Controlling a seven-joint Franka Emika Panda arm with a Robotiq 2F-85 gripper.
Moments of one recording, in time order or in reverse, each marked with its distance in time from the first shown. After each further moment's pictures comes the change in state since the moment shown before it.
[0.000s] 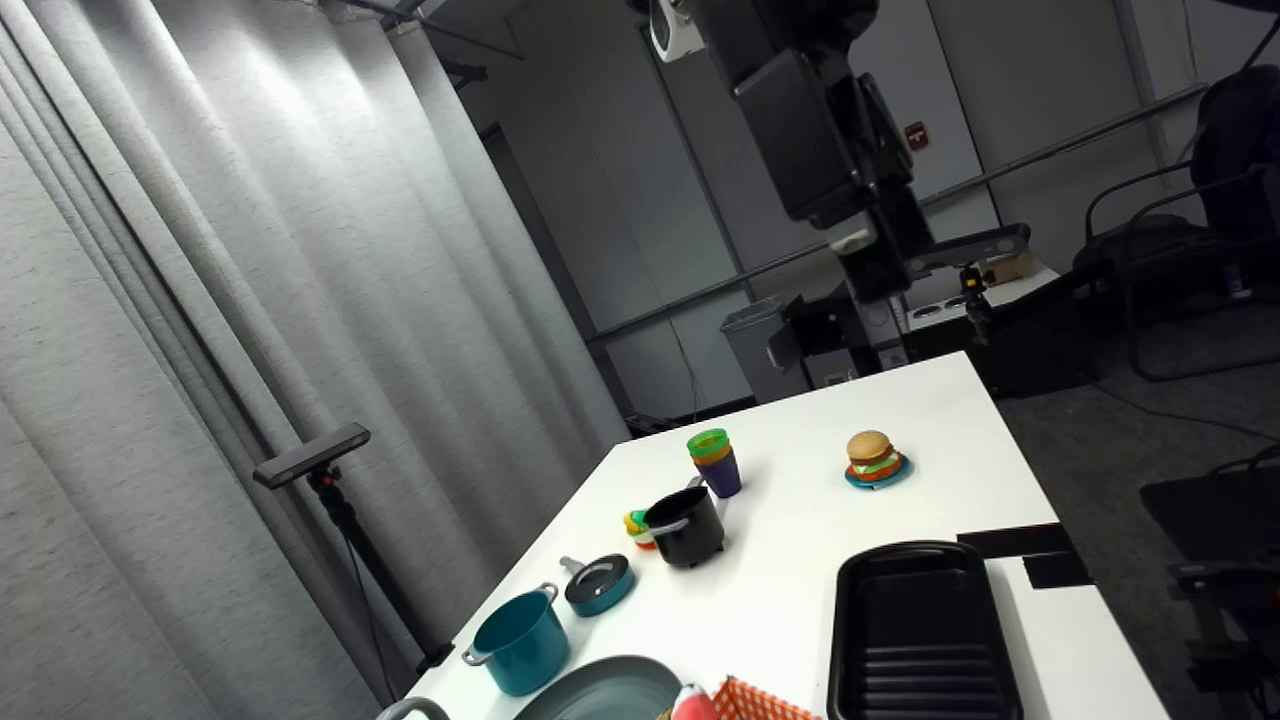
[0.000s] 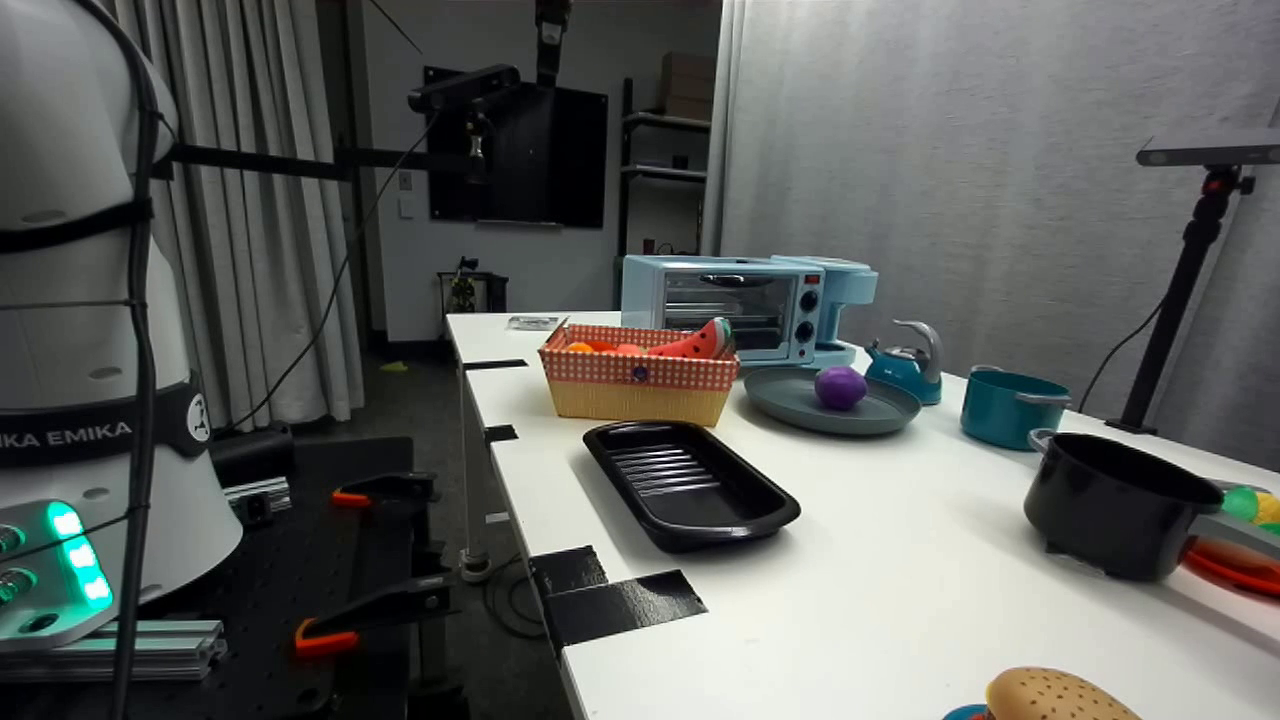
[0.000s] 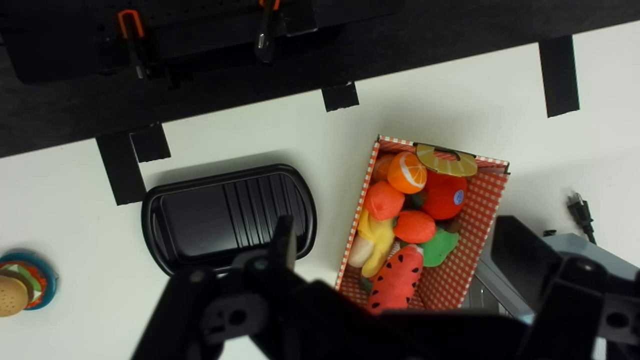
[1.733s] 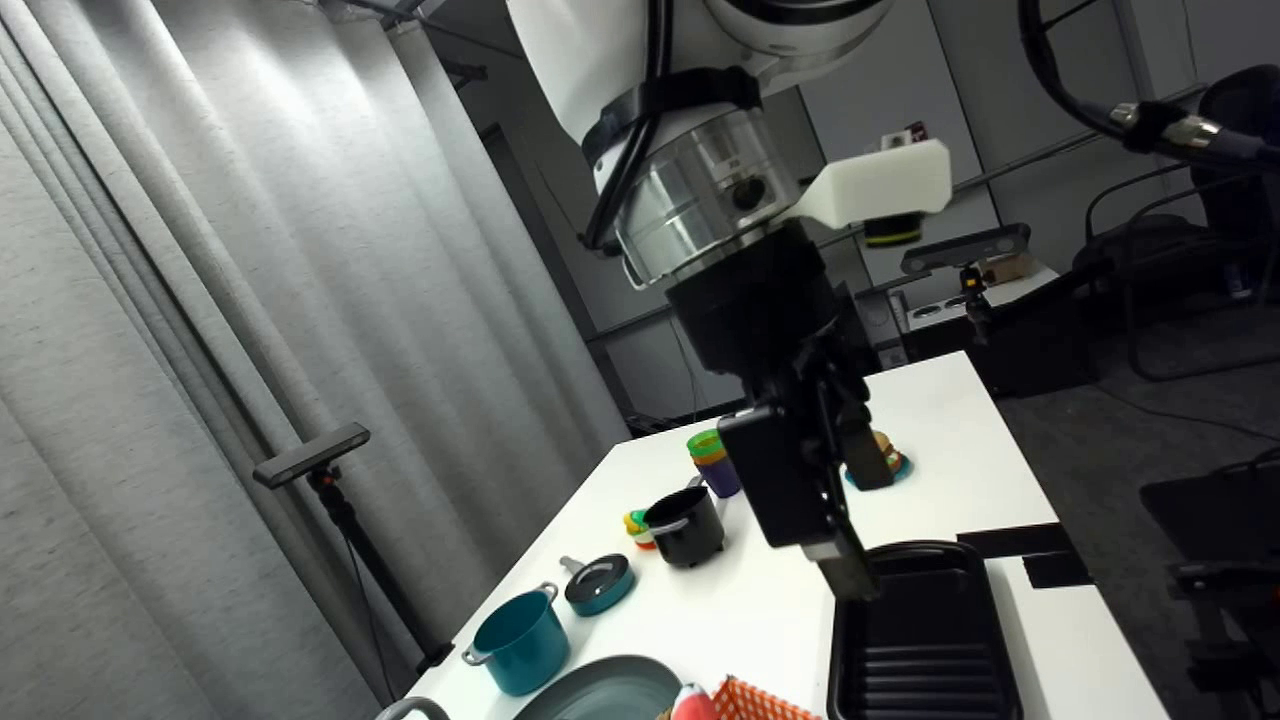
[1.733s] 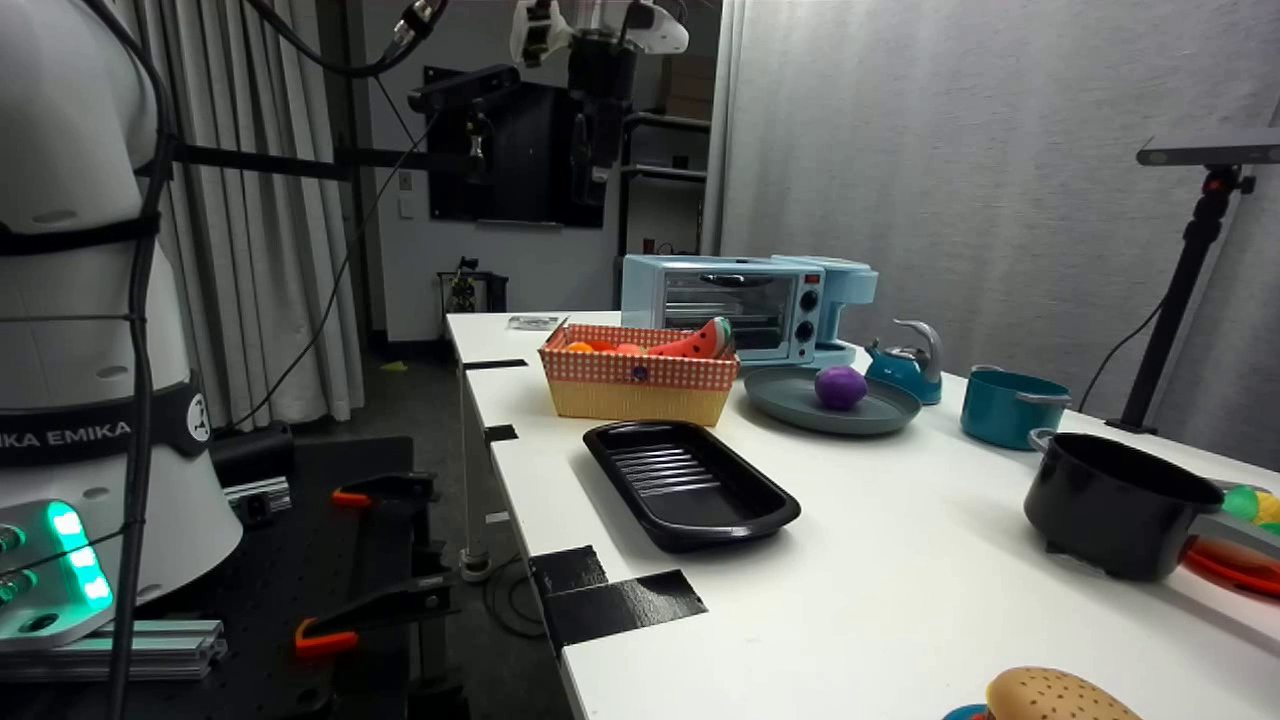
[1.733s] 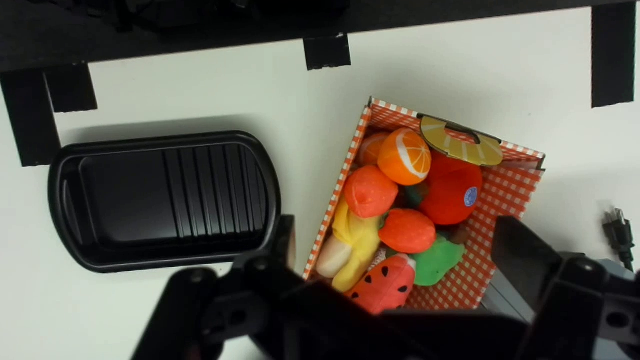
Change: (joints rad) arm 0.059 0.254 0.024 -0.087 -0.040 0.332 -0.039
